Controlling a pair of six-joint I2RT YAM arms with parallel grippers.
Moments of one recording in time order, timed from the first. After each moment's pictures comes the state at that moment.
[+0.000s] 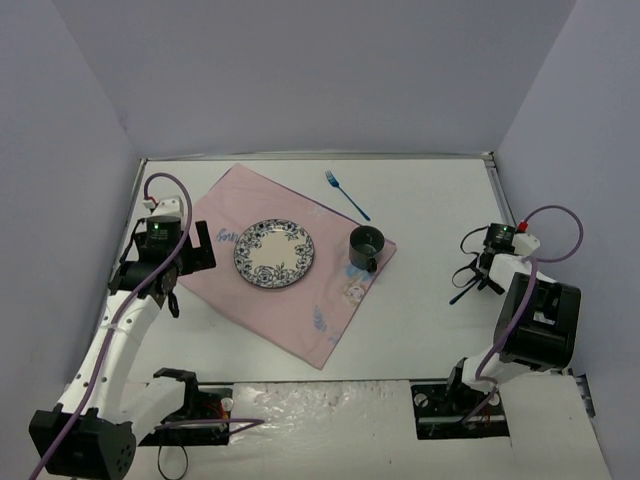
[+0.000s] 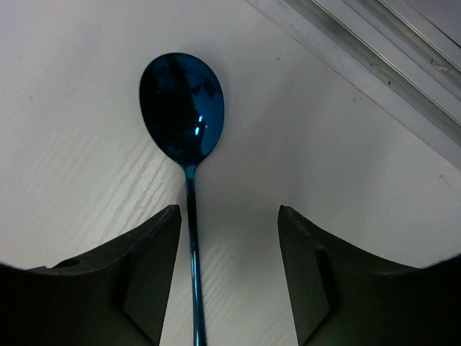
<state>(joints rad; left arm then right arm) -0.13 0.97 0.94 -0.70 -0.22 -0.25 -0.30 1.54 0.71 -0.17 0.39 0.52</state>
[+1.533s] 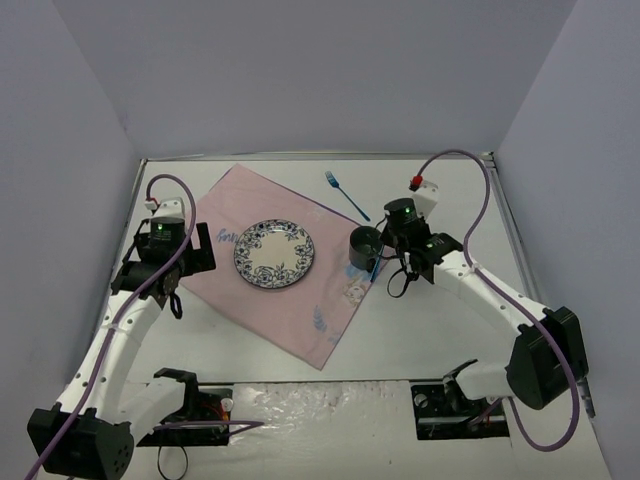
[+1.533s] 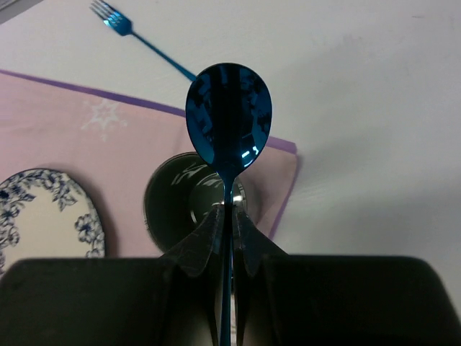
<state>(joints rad) -0.16 0.98 0.94 -0.71 -0.28 -0.25 0.50 1.34 0.95 -0.28 0.46 0.69</state>
